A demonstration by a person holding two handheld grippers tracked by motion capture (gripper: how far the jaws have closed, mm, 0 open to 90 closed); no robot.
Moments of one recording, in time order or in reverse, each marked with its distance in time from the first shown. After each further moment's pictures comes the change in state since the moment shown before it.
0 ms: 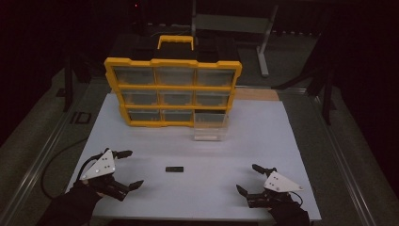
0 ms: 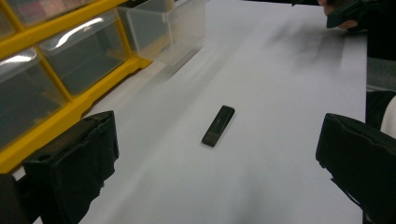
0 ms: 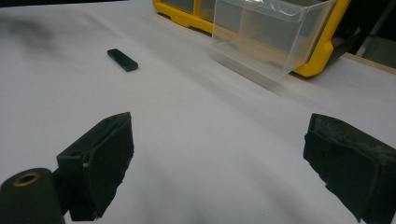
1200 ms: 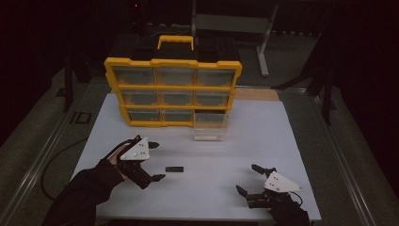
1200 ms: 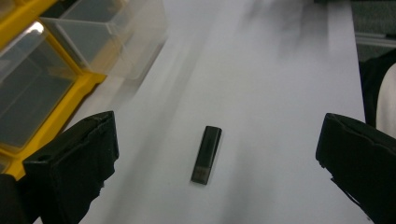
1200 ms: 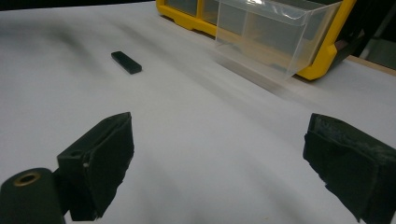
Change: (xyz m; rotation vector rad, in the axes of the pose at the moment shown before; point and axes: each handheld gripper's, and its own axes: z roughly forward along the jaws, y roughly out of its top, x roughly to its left) left arm 0.006 0.056 0.066 0.200 -0.162 0.155; right arm 0.001 0.001 0.000 -0.008 0.012 0.001
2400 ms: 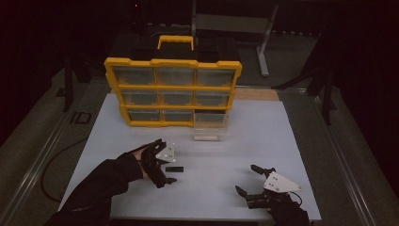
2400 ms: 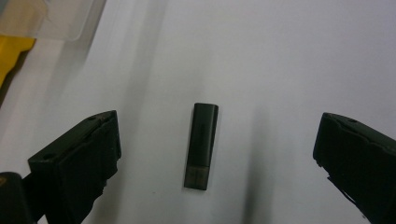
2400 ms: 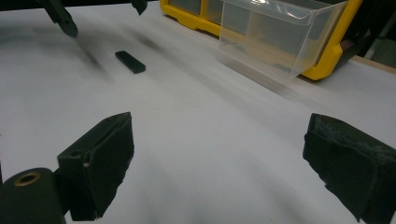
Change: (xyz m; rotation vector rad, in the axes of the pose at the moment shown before) left arm 0.008 0.009 0.067 0.271 -0.108 0.089; right arm 0.000 0.000 0.001 0.003 0.010 -0.008
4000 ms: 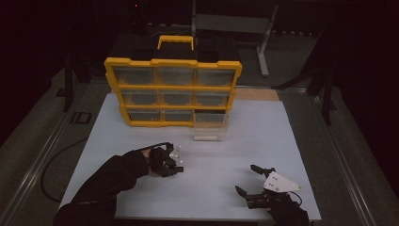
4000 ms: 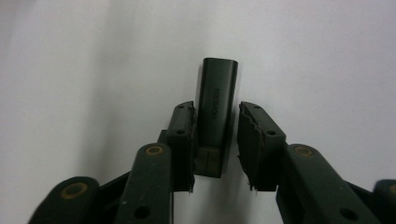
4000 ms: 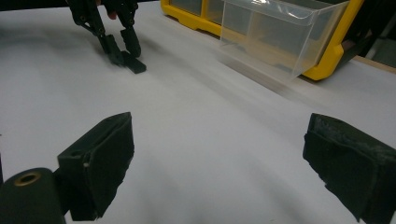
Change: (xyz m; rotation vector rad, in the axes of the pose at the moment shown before) left arm 0.011 0.001 0.031 0.216 -0.042 -0.005; right arm 0.000 0.000 0.001 0.002 0.003 0.005
